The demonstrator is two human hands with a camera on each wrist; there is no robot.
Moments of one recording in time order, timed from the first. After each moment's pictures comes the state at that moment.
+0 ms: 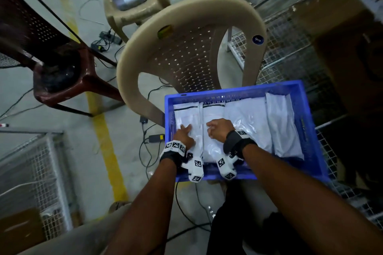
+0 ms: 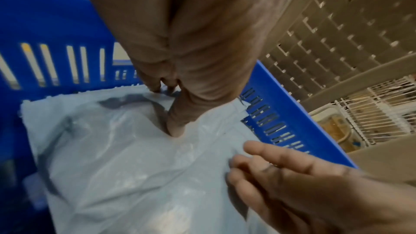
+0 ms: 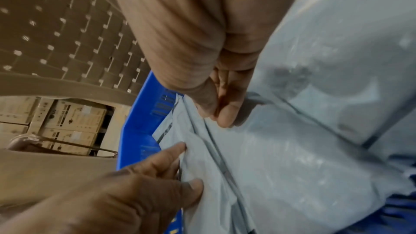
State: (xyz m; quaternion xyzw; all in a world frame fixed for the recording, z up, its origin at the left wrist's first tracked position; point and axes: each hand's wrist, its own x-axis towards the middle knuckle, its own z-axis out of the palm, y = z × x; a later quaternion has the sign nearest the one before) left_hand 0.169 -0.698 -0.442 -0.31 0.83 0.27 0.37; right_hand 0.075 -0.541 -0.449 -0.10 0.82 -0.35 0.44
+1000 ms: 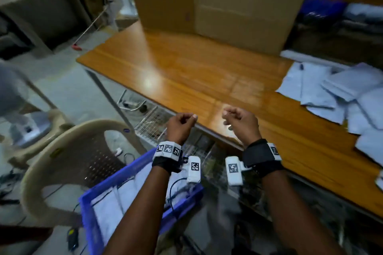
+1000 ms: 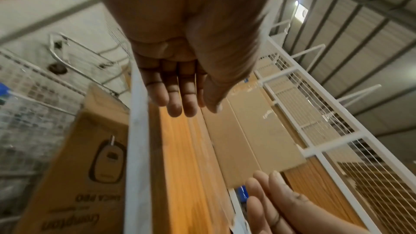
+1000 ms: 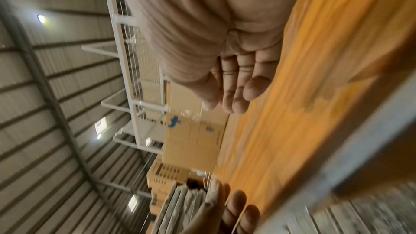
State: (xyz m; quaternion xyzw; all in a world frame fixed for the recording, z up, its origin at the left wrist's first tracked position) left_hand 0.012 -0.317 -0.118 -0.02 0.78 0.62 0.05; right_hand 0.069 -0.113 -0.080 0.17 0.77 -0.61 -0.07
